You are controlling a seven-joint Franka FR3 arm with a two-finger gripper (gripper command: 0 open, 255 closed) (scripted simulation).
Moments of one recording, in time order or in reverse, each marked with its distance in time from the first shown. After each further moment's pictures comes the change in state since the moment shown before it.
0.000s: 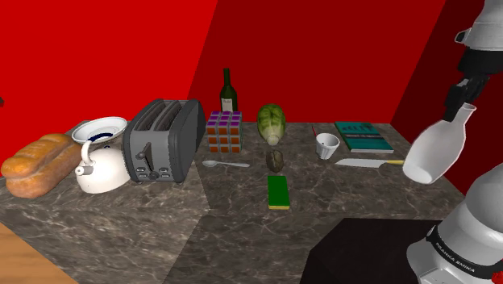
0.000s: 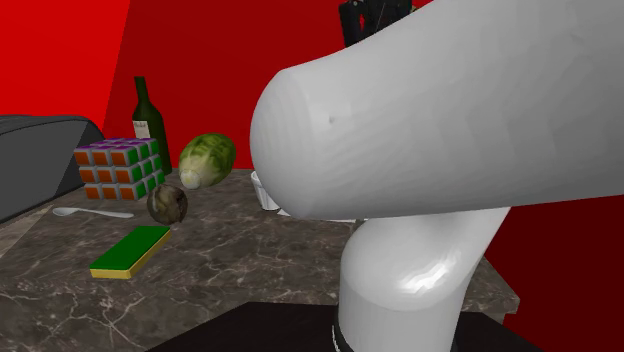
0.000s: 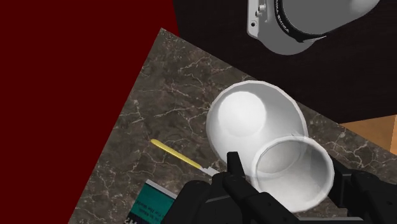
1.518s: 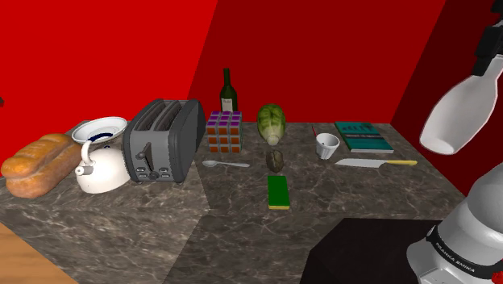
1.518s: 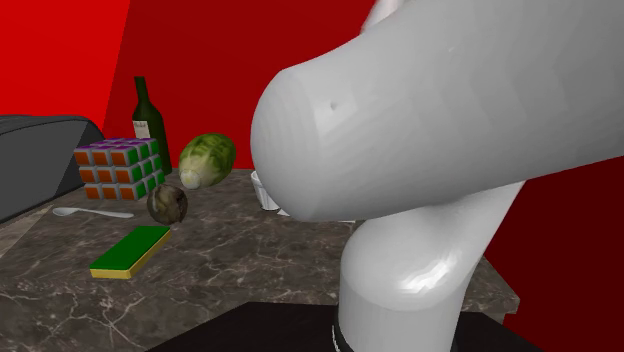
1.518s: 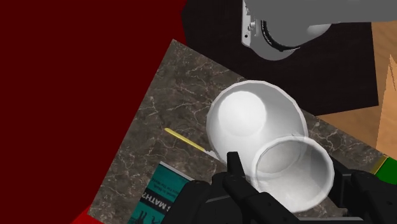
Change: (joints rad) arm 0.027 0.142 0.050 0.376 0.050 -0.234 -0.026
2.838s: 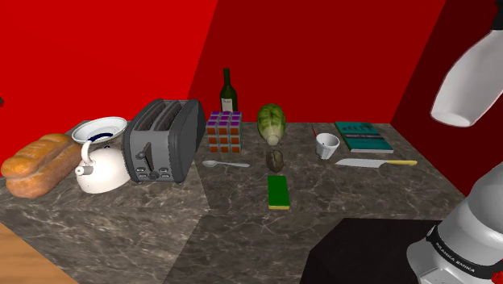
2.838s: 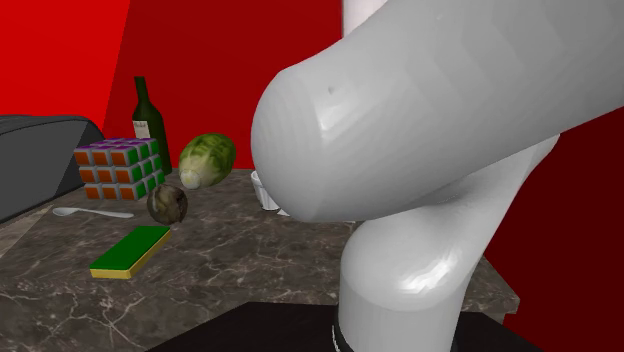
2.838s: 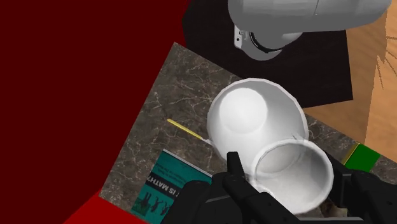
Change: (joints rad) arm 0.016 0.171 0.044 0.345 0.045 -0.179 0.002
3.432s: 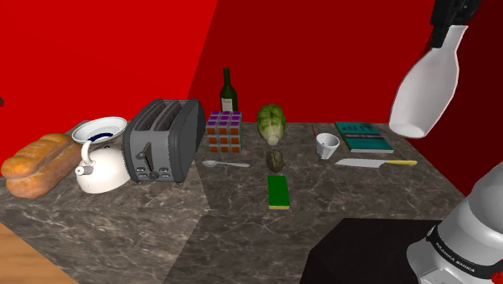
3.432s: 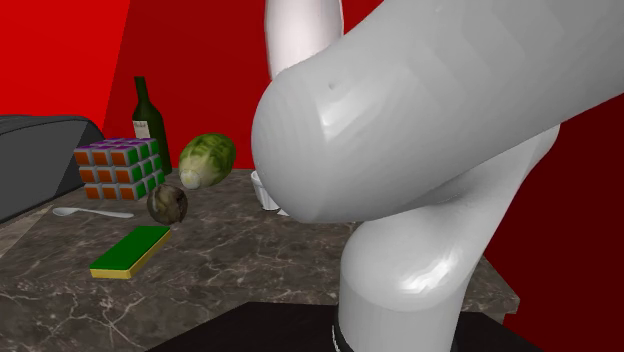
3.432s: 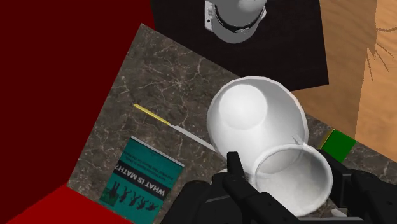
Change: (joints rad) arm 0.014 0.046 0.158 -0.094 0.142 0.123 0.193
